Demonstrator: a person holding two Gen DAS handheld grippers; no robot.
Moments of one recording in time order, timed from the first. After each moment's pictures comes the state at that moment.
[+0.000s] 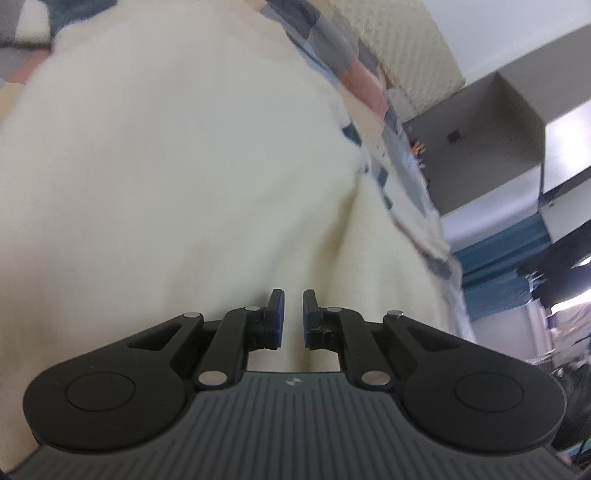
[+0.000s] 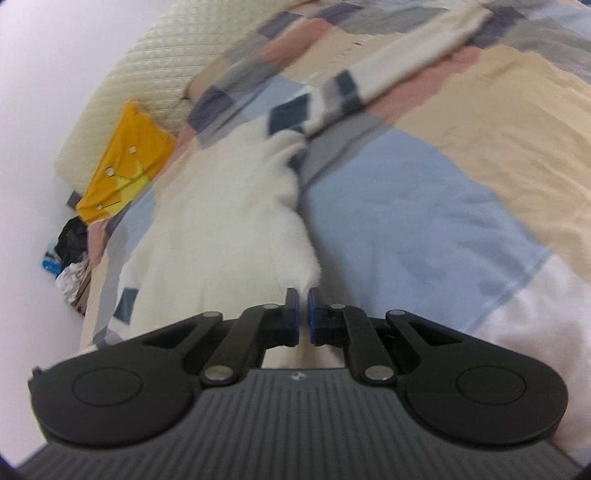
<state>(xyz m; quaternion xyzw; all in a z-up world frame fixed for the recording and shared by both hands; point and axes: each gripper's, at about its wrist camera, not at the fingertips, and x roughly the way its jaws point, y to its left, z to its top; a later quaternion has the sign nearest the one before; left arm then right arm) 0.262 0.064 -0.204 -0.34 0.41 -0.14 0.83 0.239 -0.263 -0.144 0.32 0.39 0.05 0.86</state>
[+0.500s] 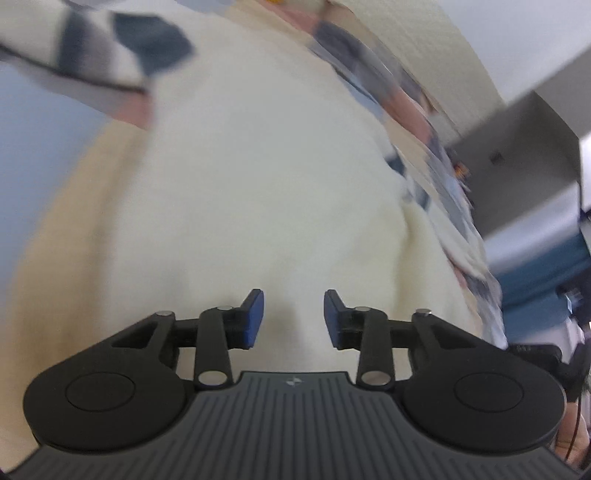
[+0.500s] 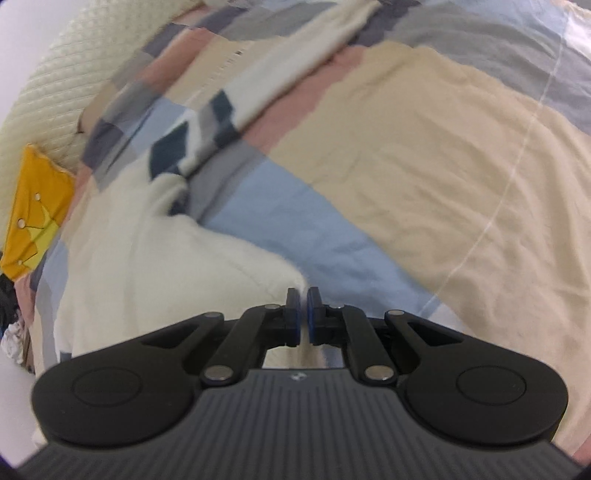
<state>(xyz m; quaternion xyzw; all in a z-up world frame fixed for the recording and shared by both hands) 0.206 0.111 -0.166 -0.32 0.40 -0.04 0.86 0.277 -0.324 -0.150 0.33 0.45 -0.10 0.83</state>
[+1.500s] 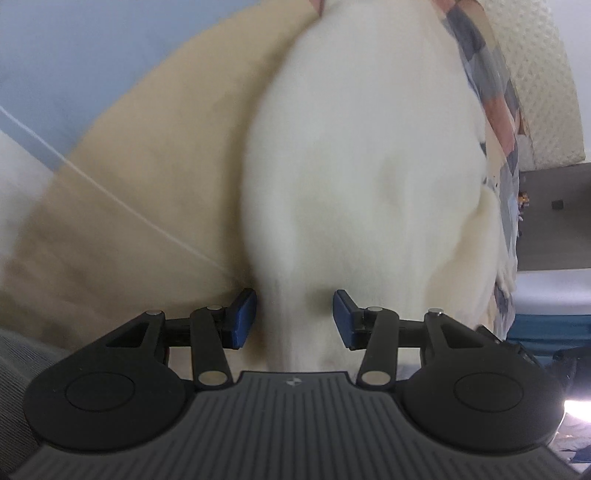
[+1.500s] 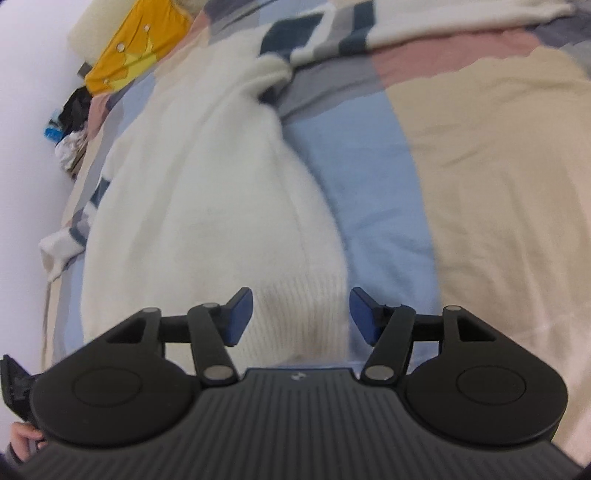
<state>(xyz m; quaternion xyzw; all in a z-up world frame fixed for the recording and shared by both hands) 0.131 0.115 -0.215 -0.45 0.51 0.05 0.73 0.313 -0.332 -0.166 0.17 0.55 0.20 0.80</state>
